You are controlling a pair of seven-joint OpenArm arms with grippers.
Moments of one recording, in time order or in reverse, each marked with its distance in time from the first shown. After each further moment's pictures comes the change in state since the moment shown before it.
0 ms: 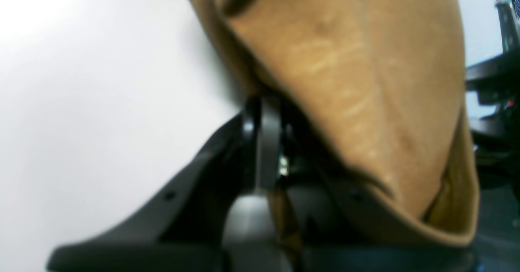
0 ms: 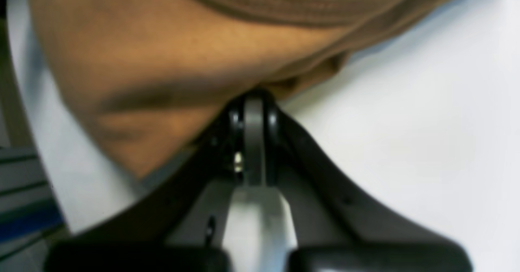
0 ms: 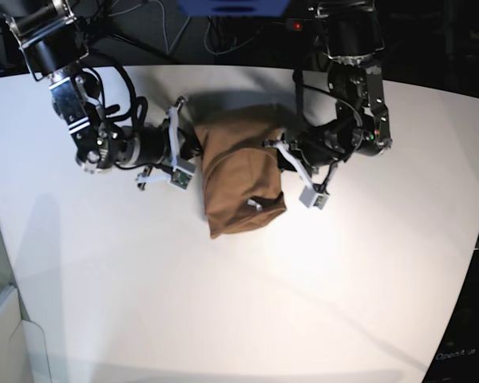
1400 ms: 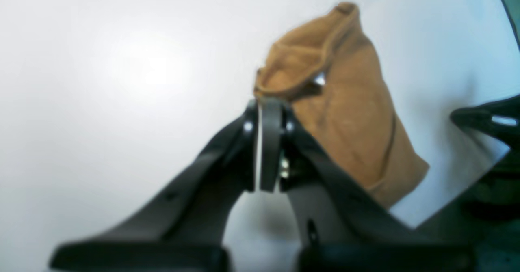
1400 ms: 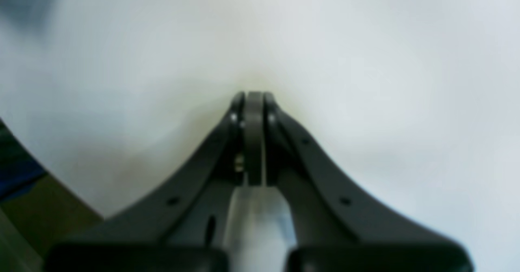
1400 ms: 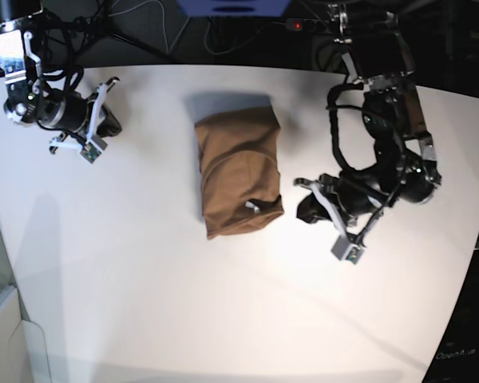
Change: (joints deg) left arm -6.4 -4.5 1.2 19.8 -5.8 6.1 17.1; right arm -21.1 7.7 23.4 10.0 -1.5 -1.2 3.5
